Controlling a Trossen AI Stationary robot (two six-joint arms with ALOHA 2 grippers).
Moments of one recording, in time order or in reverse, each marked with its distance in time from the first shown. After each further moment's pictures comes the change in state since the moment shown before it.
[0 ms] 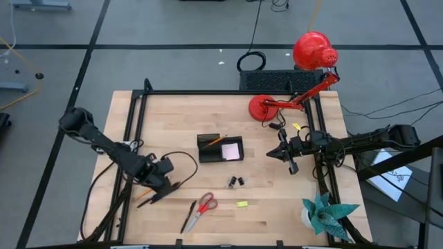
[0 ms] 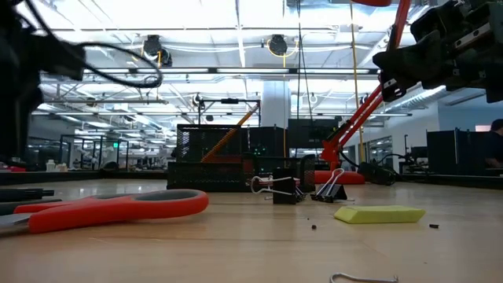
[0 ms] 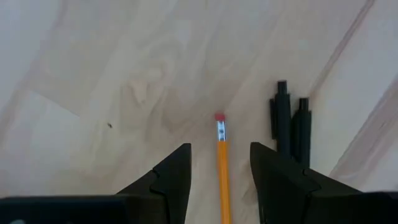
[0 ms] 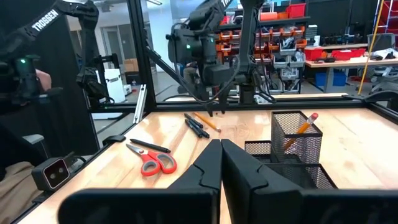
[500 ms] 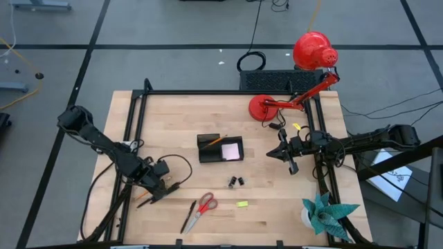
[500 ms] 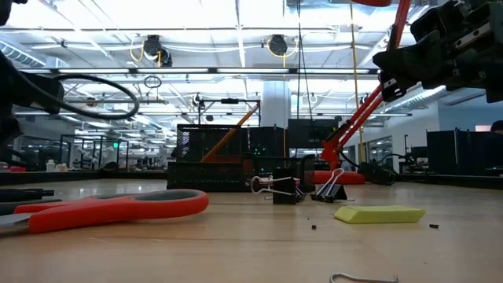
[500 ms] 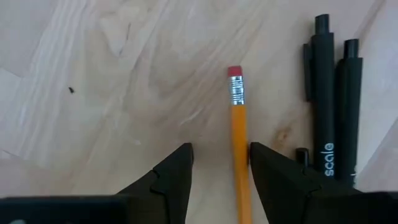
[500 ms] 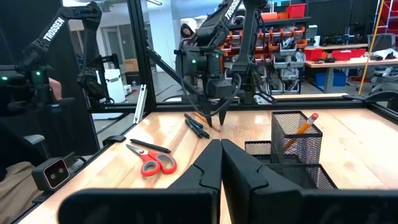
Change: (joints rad) left arm -0.062 -0.040 -0.200 0.190 0.068 -0.045; right arm 0.000 0.000 0.000 0.001 -0.001 0.000
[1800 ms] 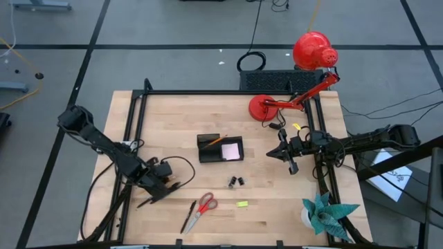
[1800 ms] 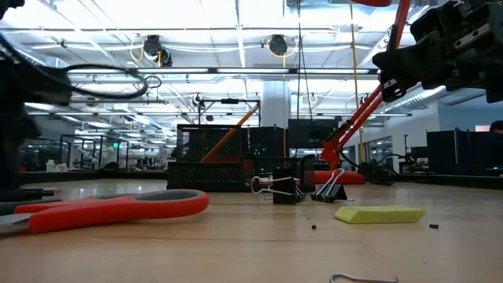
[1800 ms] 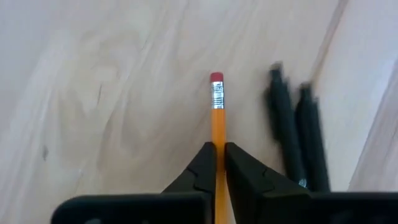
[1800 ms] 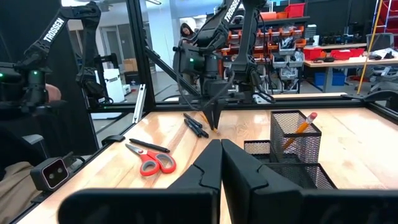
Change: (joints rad) left arm -0.003 0.002 -0.039 0.203 -0.152 0.128; right arm 0.000 0.000 0.000 -0.002 0.004 0.000
